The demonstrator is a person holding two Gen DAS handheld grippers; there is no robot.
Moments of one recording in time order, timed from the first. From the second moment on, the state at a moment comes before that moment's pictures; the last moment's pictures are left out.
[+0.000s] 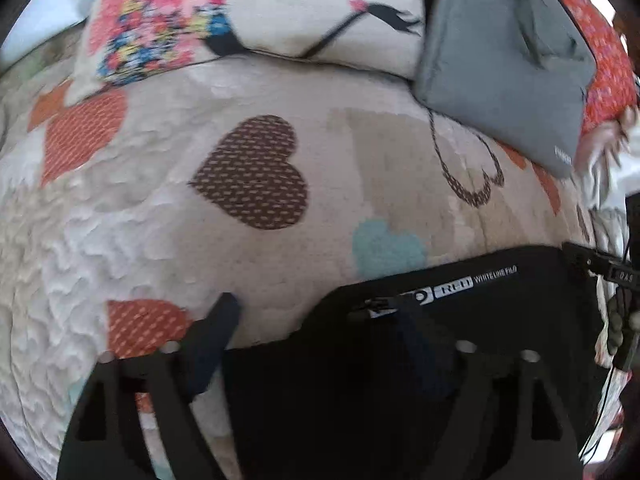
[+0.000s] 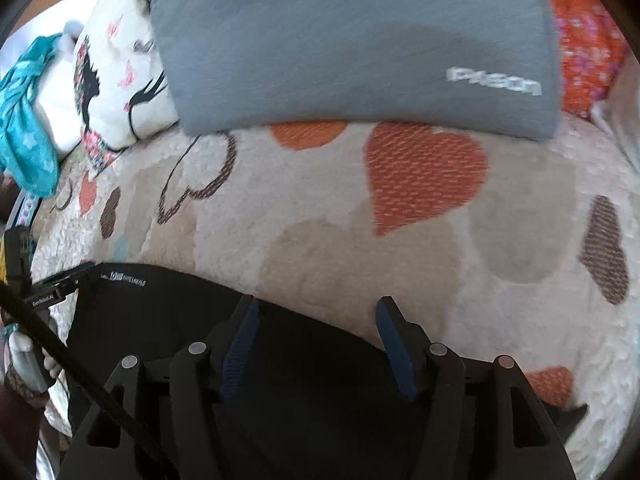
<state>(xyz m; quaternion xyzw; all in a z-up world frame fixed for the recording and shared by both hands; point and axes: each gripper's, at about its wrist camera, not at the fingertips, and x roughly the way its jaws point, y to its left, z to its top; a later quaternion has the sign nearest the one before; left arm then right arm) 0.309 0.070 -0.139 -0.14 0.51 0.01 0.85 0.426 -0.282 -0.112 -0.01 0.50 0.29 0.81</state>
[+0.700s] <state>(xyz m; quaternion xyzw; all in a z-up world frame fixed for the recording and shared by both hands) 0.257 0.032 -0.060 -0.06 0.43 0.02 0.90 0.351 -0.270 -0.063 -0.09 0.44 0.29 0.85</state>
